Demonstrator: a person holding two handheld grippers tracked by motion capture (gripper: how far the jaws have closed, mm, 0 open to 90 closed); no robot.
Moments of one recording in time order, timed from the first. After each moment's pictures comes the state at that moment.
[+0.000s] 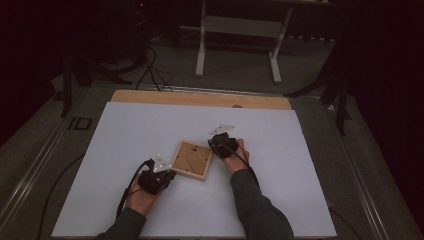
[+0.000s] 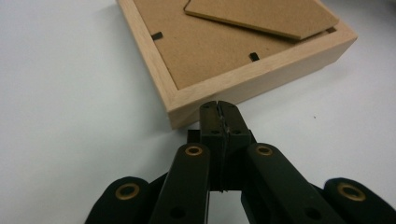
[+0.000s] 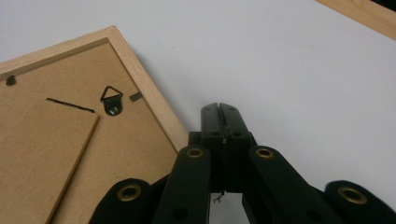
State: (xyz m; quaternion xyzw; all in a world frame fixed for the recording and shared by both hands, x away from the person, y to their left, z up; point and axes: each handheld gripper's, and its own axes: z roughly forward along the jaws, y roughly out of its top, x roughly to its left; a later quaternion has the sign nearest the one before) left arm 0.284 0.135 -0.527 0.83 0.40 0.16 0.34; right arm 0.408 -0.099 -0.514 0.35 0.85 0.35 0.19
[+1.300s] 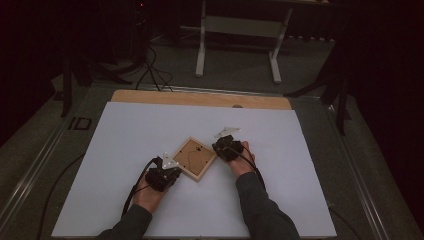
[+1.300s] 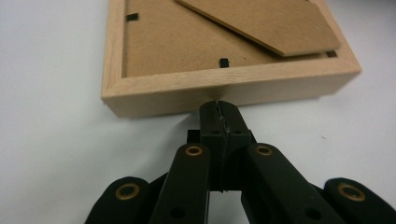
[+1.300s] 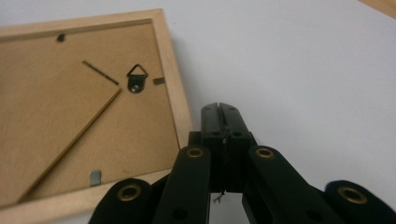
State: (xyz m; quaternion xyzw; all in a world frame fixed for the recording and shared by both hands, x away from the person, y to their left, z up) left arm 0.298 0.120 -0.531 0.84 0.41 0.16 0.33; right arm 0.398 -0.114 -0.511 0.34 0.86 0.33 0.18
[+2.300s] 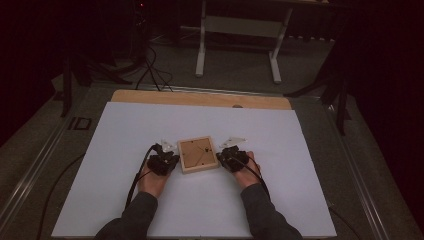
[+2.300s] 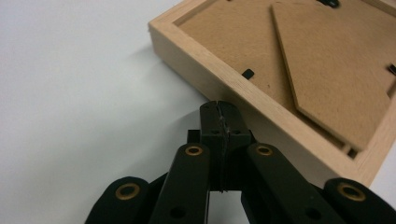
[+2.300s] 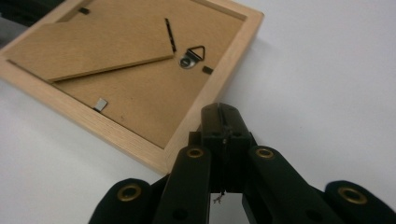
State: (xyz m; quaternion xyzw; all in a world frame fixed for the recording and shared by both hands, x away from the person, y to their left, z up) left arm 0.346 0.121 -0.534 0.80 0.47 0.18 0.33; right arm 0.368 -0.130 -0.517 0.35 0.86 0.34 0.17
